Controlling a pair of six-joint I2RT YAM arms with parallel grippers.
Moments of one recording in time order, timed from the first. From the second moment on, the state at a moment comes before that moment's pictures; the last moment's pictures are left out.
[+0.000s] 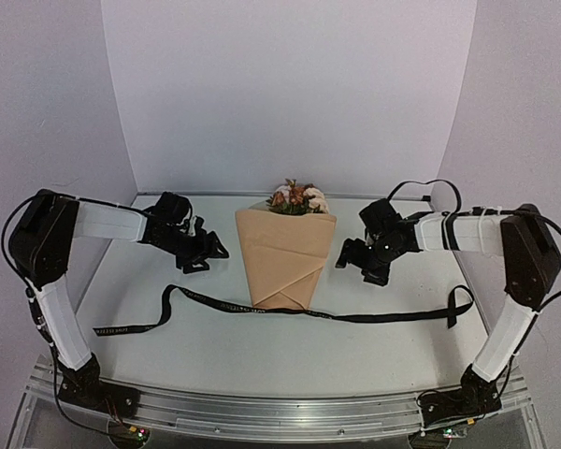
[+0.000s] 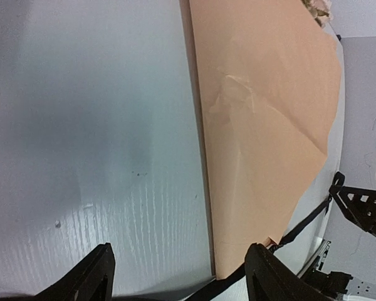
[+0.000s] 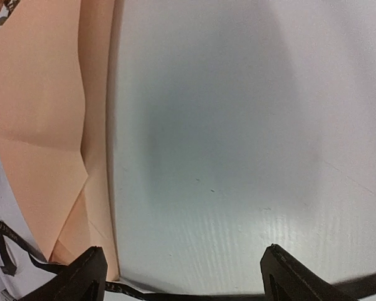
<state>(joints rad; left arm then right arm) -0.42 1.83 1.11 -0.22 0.45 -0.69 0.54 1.76 1.14 -0.43 -0.06 0.84</state>
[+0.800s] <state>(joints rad) -0.43 2.30 1.57 -0.03 0.55 -0.83 0.50 2.19 1.49 -0.21 -0.26 0.92</state>
